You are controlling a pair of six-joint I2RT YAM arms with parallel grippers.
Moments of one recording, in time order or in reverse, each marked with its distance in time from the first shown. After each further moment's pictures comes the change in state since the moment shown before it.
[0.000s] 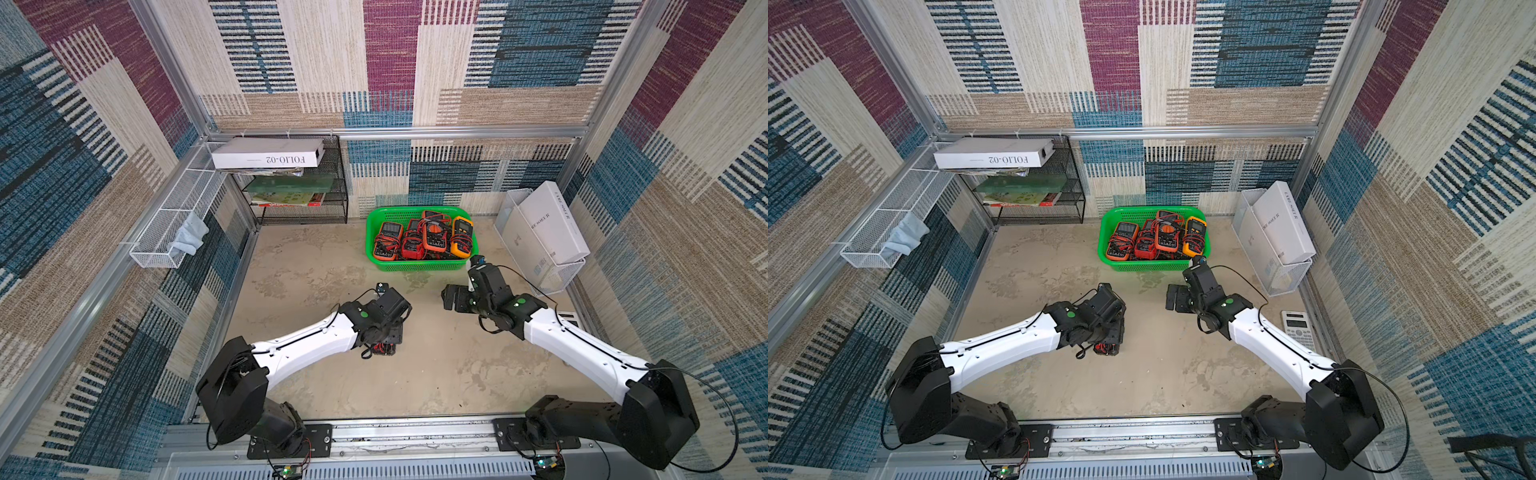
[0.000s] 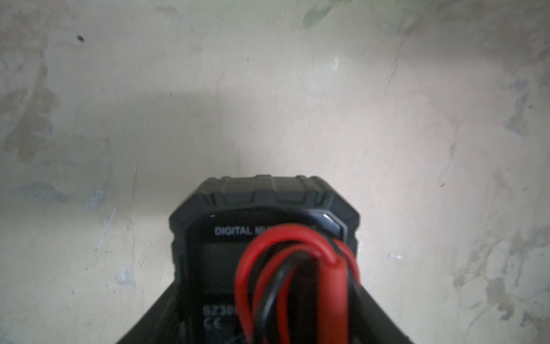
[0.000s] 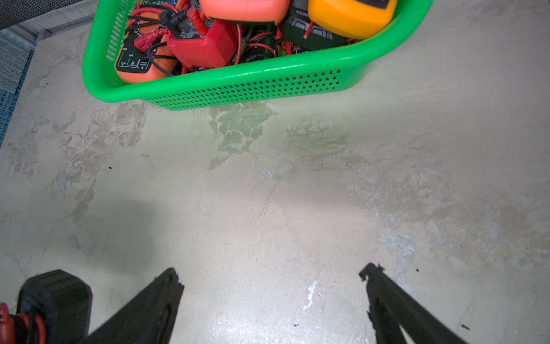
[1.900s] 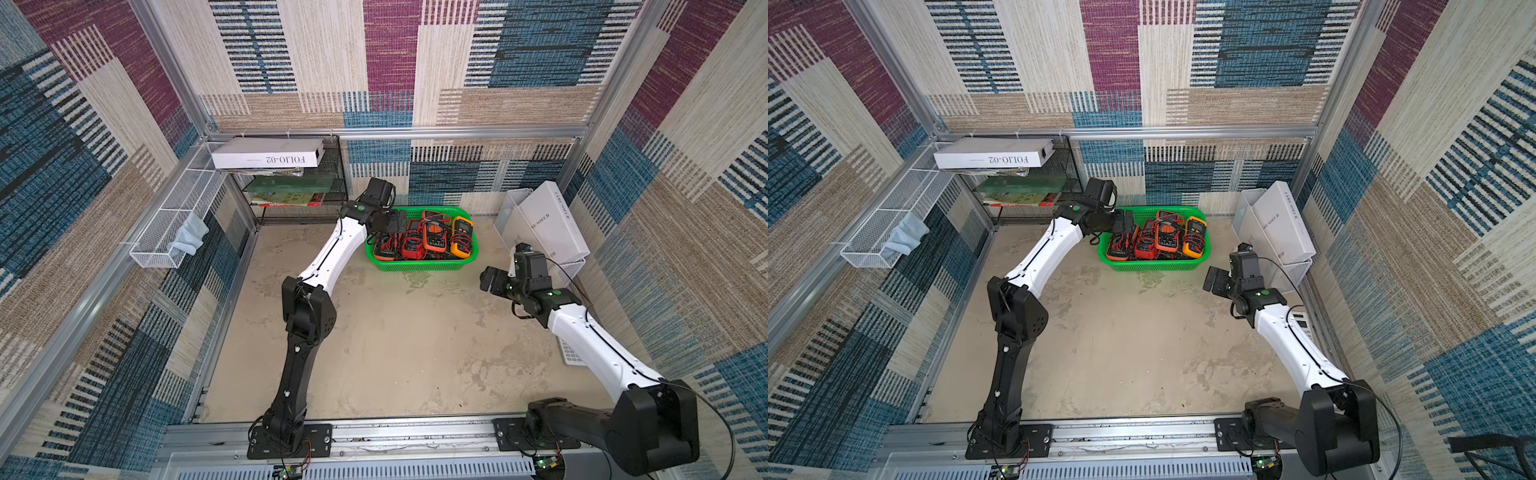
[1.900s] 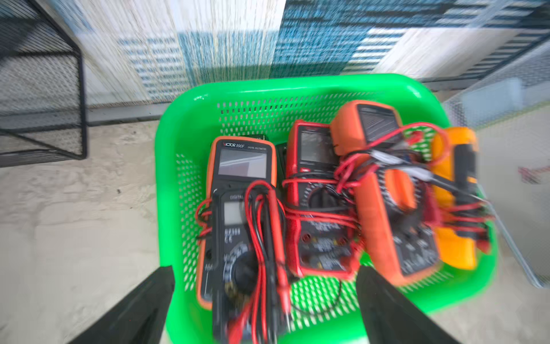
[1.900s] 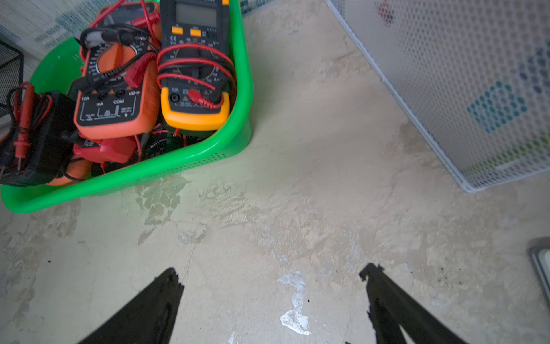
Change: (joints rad) left arm 0.403 0.743 1.284 -0.198 0.179 0.398; right arm -0.379 -0.041 0.022 0.005 -0.070 -0.106
